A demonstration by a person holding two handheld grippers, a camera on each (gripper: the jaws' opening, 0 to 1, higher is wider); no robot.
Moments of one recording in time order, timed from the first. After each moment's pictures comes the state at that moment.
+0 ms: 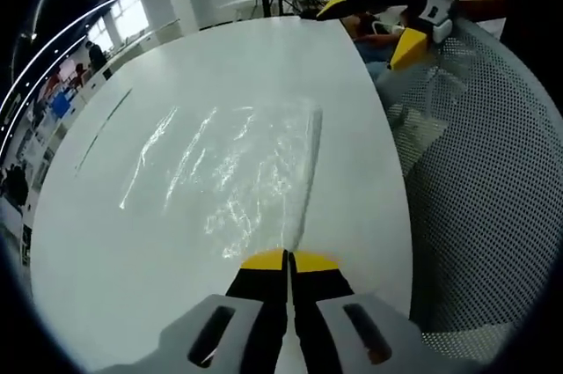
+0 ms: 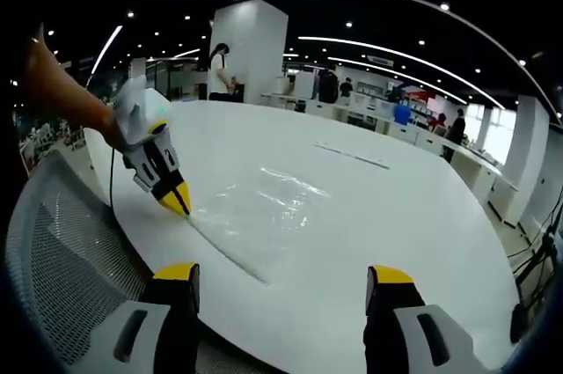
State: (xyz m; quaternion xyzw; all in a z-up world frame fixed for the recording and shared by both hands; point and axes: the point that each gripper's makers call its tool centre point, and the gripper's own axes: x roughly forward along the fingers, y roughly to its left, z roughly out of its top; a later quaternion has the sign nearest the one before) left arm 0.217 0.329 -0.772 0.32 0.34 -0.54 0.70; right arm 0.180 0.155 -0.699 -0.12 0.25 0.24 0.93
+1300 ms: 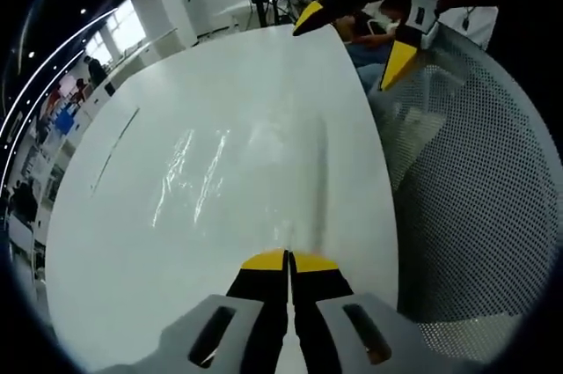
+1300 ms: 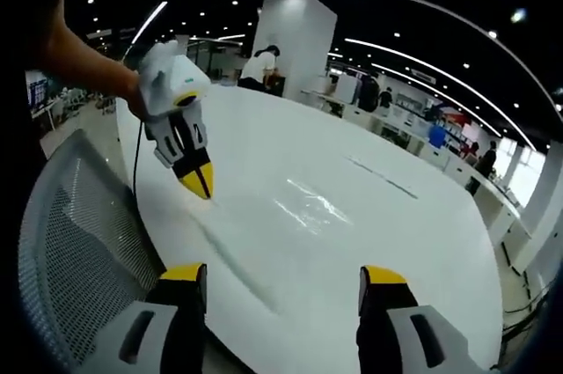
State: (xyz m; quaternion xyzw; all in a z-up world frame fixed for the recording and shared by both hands) left arm 0.216 0.332 -0.731 0.34 0.31 -0.54 0.70; right arm 0.187 0.187 -0.676 -0.20 0.24 0.32 0.89
